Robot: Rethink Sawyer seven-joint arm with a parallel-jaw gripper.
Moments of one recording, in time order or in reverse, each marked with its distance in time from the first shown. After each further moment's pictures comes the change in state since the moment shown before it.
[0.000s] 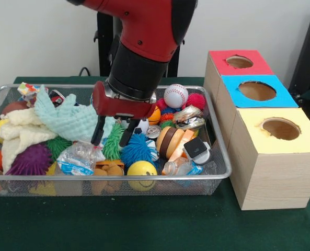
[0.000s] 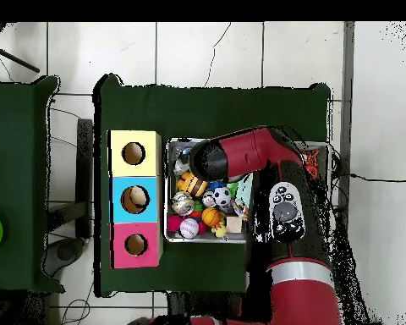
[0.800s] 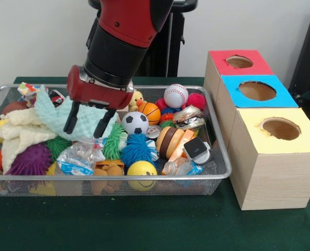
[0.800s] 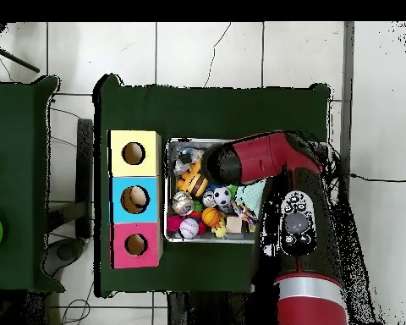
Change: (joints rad) arm 0.006 -0.024 -0.085 0.008 0.000 -0.060 0.000
